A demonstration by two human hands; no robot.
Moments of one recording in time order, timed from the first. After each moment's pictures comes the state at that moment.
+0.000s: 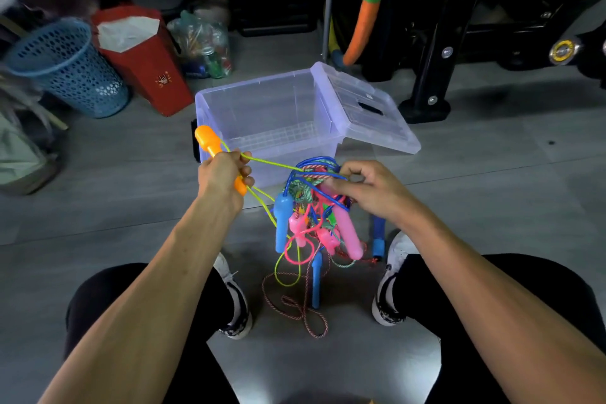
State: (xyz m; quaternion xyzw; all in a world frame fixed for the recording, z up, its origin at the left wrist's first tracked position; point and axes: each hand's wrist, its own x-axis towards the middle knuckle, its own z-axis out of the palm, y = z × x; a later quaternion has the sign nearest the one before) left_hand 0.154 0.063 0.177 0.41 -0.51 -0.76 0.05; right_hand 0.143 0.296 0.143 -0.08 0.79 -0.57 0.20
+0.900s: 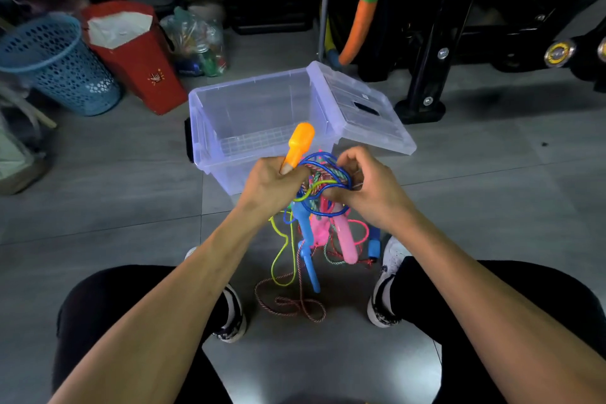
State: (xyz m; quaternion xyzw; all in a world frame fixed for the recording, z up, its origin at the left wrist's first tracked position) left_hand 0.161 0.116 0.170 0.17 -0.83 -0.53 -0.08; right_hand 0.153 0.293 0.162 -0.10 0.85 -0.51 0.09
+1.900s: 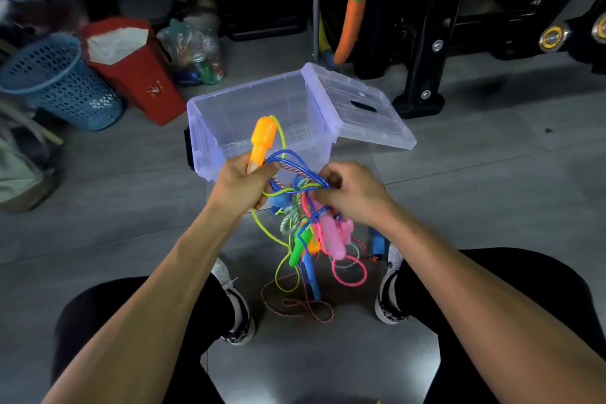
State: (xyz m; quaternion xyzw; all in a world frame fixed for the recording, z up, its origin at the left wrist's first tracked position) left_hand 0.163 0.089 0.177 0.18 -0.79 -0.58 -0.05; right_hand 0.148 0.278 0.153 -0.09 0.88 -0.44 0.15
